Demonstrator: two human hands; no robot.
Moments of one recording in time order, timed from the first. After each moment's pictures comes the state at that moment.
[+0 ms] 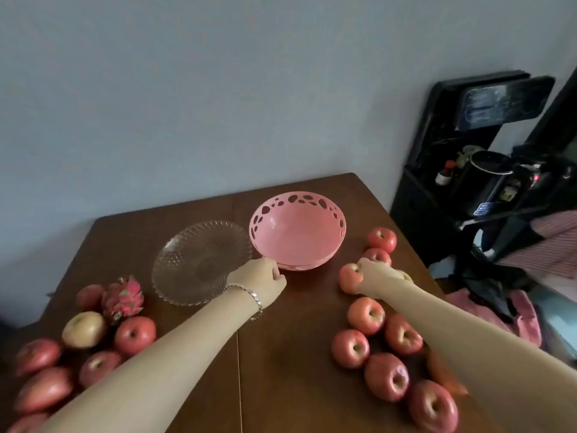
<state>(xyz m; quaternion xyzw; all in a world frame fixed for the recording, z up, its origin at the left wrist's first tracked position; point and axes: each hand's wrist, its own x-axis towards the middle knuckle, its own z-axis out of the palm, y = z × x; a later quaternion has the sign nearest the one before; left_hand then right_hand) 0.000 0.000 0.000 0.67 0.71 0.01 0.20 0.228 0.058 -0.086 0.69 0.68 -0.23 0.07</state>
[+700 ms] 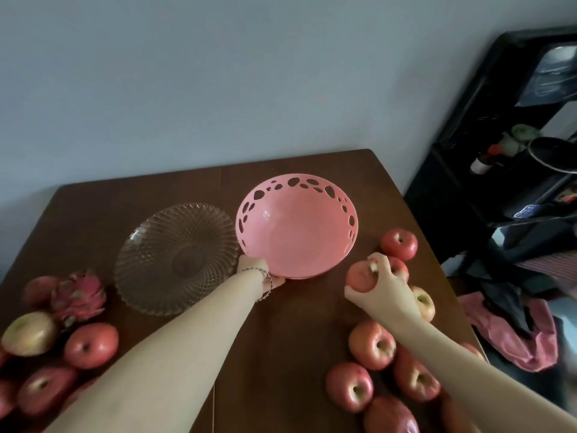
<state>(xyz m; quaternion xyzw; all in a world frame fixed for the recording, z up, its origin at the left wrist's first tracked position) 0.008 0.124 -0.102 0.00 0.69 0.41 0.59 0.221 0.083 -0.106 0.75 0.56 -0.32 -0.13</state>
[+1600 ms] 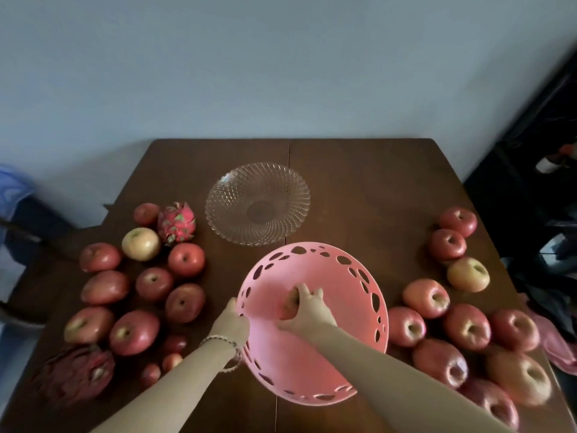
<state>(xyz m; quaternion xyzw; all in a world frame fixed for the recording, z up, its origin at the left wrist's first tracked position) -0.118 -0.112 -0.127 0.28 0.84 0.15 0.44 0.028 -0.054 -0.146 0.59 0.69 -0.43 0.04</state>
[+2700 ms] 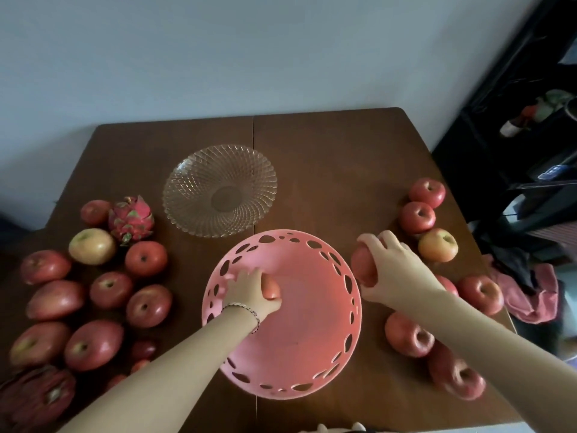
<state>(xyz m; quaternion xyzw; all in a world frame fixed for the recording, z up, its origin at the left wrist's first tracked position) -0.062 -0.053 -0.147 0.53 0.78 -0.07 0.32 0.170 -0.015 -0.063 0.59 0.79 -0.18 0.03</state>
